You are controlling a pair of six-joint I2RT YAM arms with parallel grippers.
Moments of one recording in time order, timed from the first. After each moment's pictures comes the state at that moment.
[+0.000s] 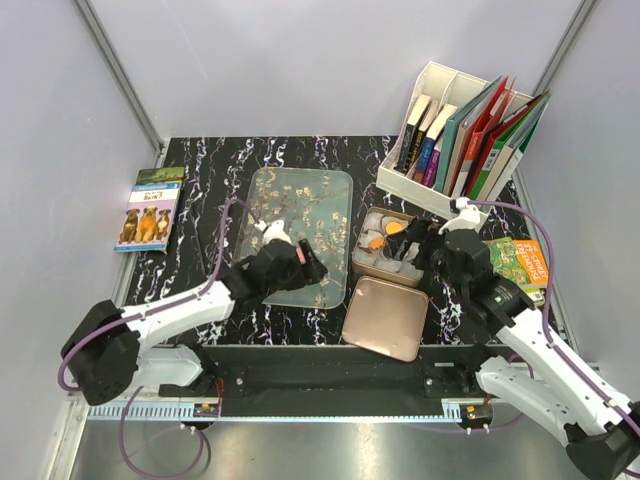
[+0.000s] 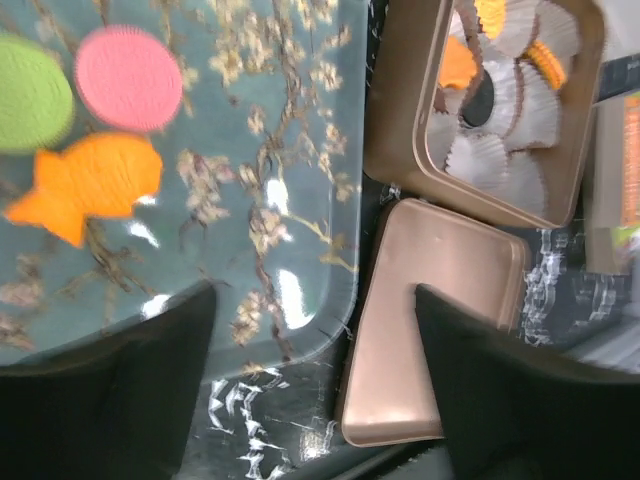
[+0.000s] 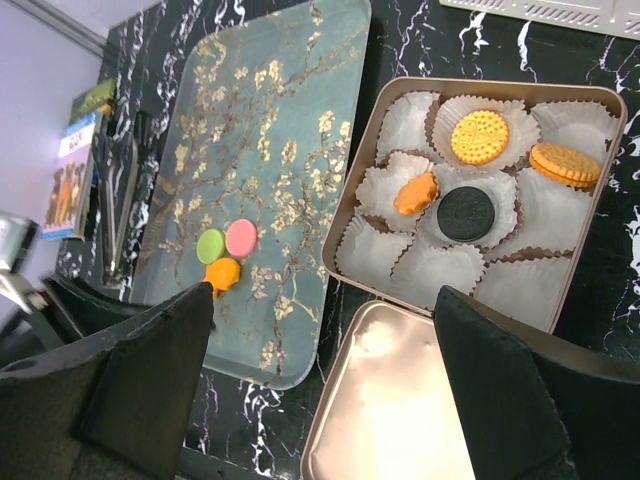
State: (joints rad) left arm -0.83 1.23 0.68 -0.13 -0.19 -0.91; right arm 0.58 0.76 0.73 -0.34 0.22 0.67
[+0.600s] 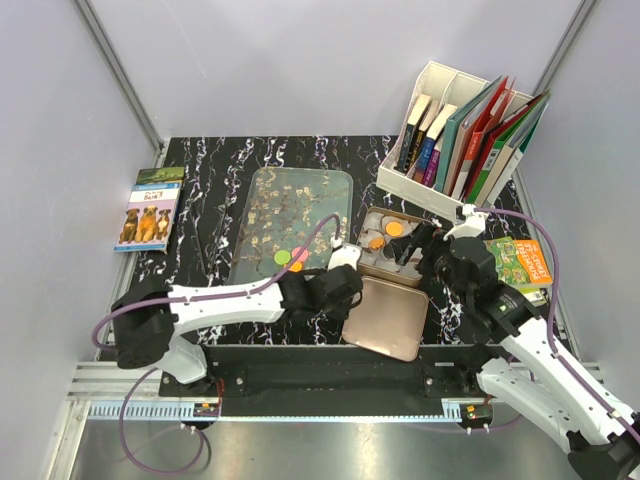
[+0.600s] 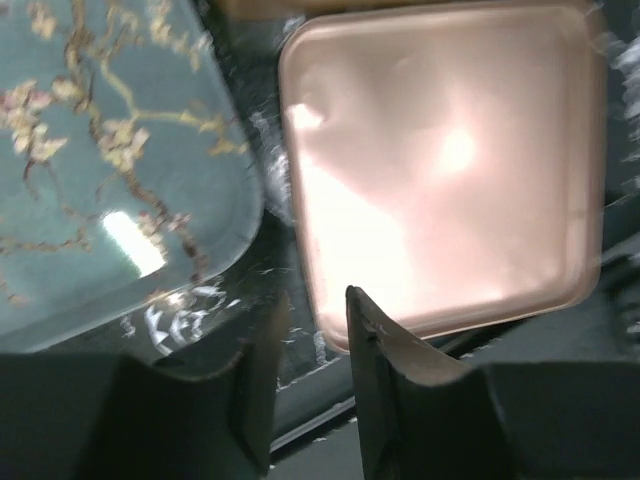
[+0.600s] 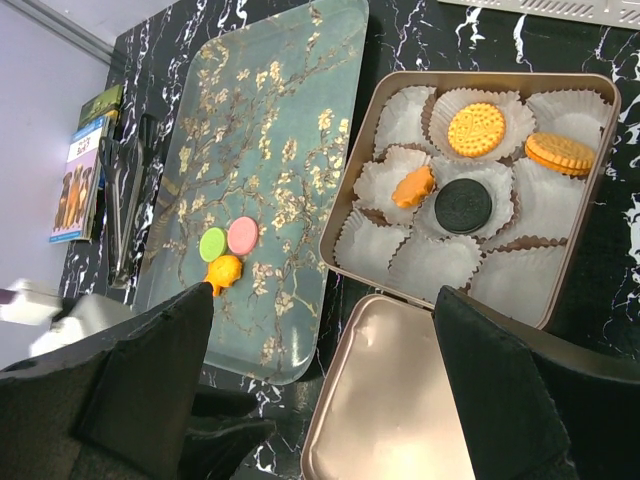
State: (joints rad) left arm -1.20 1.48 0.99 -0.42 -0.32 -0.72; right arm 0.58 0.68 0.69 -0.35 0.23 0.69
